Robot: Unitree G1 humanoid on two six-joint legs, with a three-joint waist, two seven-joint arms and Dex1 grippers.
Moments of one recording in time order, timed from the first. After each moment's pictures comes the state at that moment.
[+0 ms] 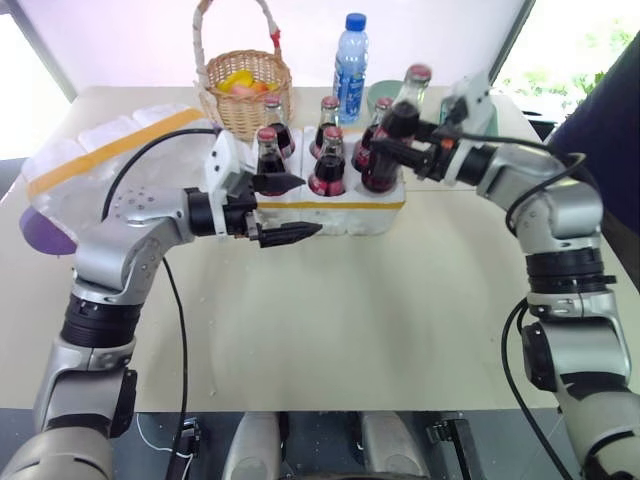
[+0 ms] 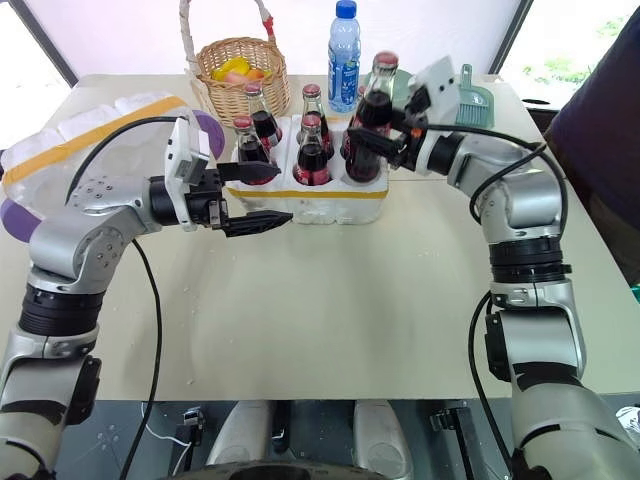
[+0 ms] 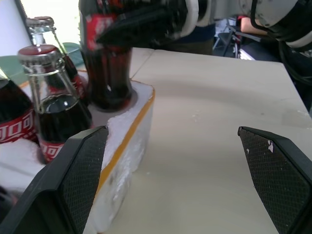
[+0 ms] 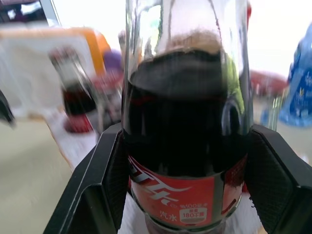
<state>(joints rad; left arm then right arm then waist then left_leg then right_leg) -0.66 0.63 -0.02 -0.16 -0.56 0.59 -1.02 -0.91 -0.56 0.04 0.31 0.43 0.54 0.78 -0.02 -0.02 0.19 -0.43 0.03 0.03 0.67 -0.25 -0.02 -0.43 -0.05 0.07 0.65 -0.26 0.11</state>
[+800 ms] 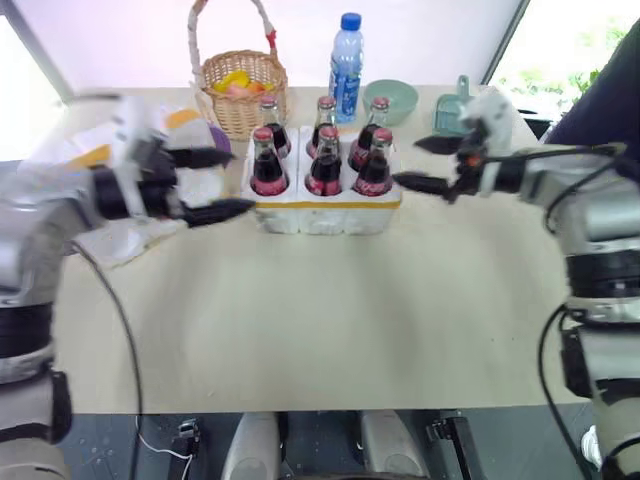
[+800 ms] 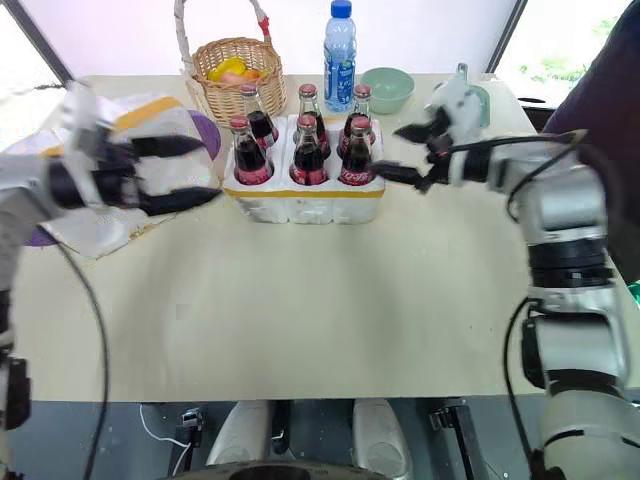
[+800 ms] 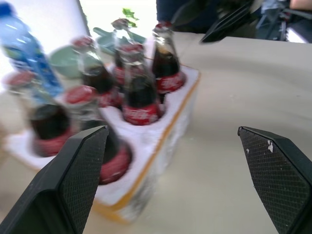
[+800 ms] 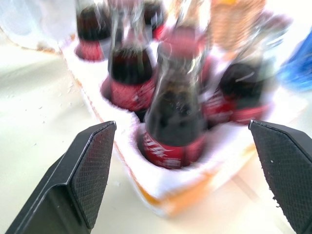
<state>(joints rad) -0.62 1.01 0.23 -0.15 -0.66 0.70 -1.14 -0.89 -0.82 -0.03 0.14 0.42 0.69 1.07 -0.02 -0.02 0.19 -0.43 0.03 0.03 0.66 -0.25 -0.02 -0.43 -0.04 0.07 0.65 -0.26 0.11</state>
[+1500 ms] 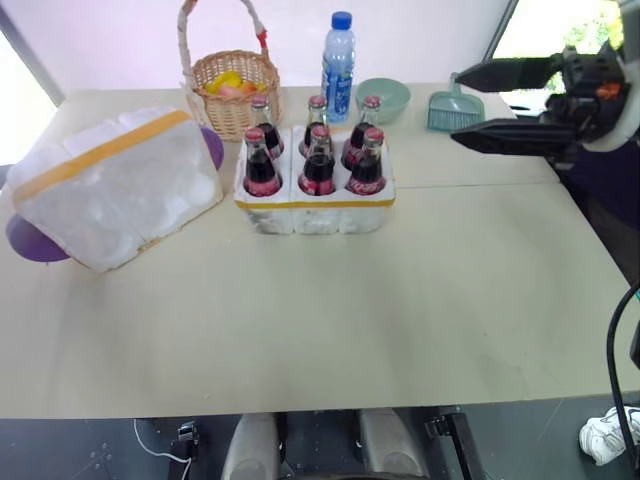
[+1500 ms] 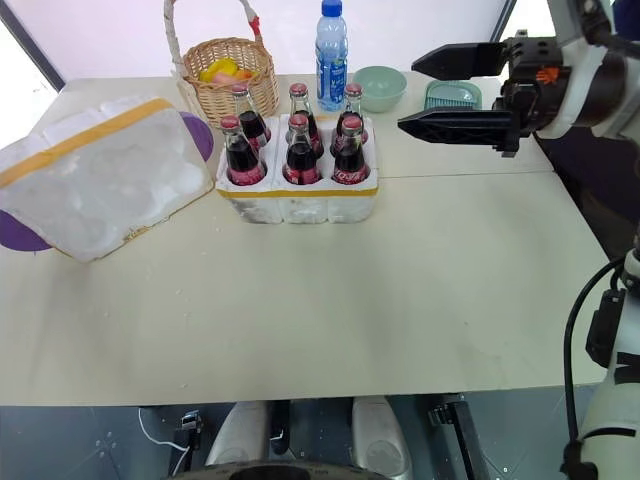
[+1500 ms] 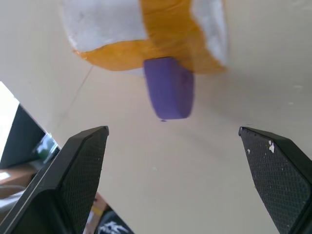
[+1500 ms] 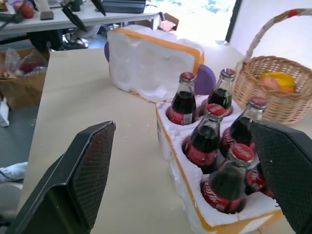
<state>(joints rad) -0.85 1.47 -0.03 0.97 0.08 -0.12 -1.48 -1.04 -0.98 -0.11 0.03 0.68 0.86 1.29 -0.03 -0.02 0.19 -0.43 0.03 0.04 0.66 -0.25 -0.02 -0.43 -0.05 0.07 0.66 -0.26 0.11</state>
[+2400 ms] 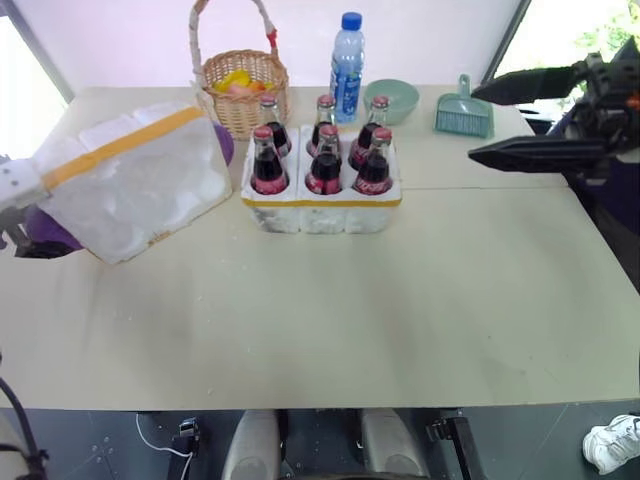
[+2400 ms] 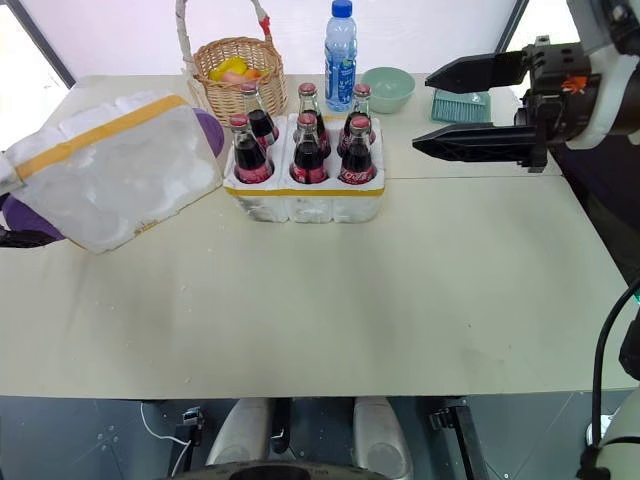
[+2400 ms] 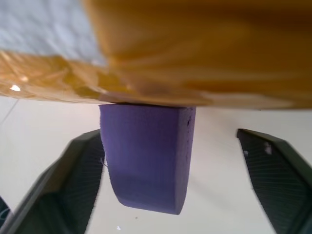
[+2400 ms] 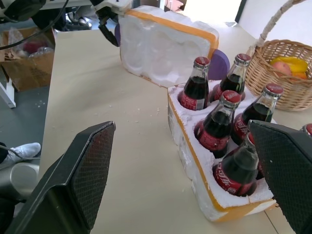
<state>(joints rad) -1.12 1.17 -0.16 1.32 0.31 -0.11 -1.32 -0.99 -1.11 -0.14 -0.09 0.75 0.94 1.29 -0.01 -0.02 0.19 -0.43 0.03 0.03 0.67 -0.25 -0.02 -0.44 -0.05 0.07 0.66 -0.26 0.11</state>
